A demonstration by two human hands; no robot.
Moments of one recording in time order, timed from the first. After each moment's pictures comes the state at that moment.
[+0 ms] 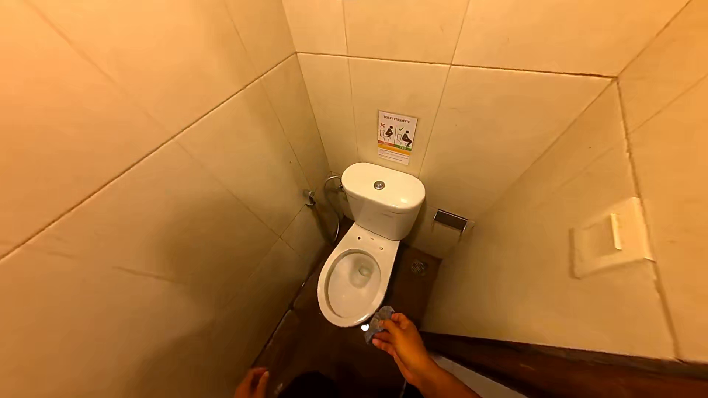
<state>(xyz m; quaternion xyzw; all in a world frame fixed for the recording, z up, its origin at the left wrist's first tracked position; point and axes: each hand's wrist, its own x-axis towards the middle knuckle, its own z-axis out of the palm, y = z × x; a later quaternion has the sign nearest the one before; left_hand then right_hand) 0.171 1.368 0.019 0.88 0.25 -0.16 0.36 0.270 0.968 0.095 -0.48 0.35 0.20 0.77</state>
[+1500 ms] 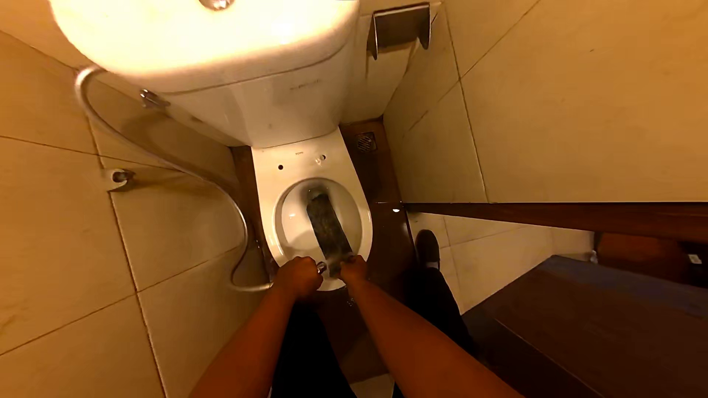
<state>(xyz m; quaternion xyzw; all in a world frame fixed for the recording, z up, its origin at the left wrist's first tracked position) 0.535 1.223 -0.216 0.73 -0.33 -0.57 -0.18 0.395 1.157 -0.296 -0.41 0.70 0.19 0.56</state>
